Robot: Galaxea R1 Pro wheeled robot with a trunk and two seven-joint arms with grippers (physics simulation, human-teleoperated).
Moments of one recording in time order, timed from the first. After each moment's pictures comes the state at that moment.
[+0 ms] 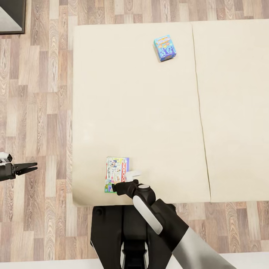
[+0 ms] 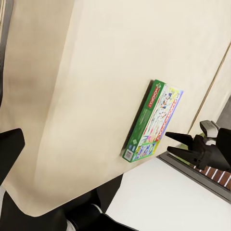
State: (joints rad) left arm -0.93 0.76 0.18 -0.52 0.13 0.71 -1.57; right arm -0.68 0.16 0.69 -1.17 -0.63 0.61 -0.37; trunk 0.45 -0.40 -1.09
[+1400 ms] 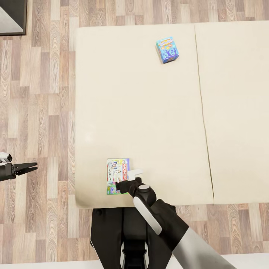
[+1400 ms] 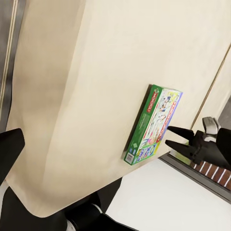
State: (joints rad) left arm -0.93 0.76 0.18 -0.52 0.13 0.71 -1.57; right arm -0.67 0.16 0.68 -1.16 -0.51 0.59 -0.37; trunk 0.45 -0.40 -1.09
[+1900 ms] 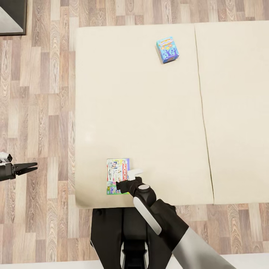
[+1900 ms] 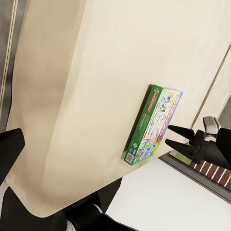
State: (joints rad) left arm -0.93 0.76 0.18 -0.52 0.13 0.71 -1.57; right arm -0.67 0.16 0.68 -1.15 -0.49 0.59 -0.37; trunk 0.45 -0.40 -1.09
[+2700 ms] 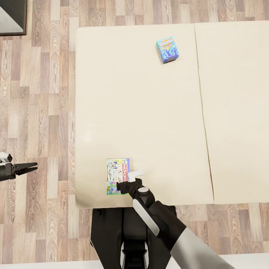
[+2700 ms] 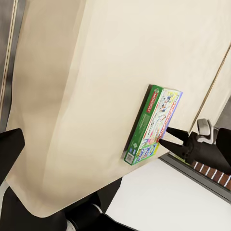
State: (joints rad) left arm -0.93 0.76 0.18 -0.52 0.13 0.71 -1.57; right arm -0.68 0.17 0.68 -1.07 -0.49 0.49 -0.37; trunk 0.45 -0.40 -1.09
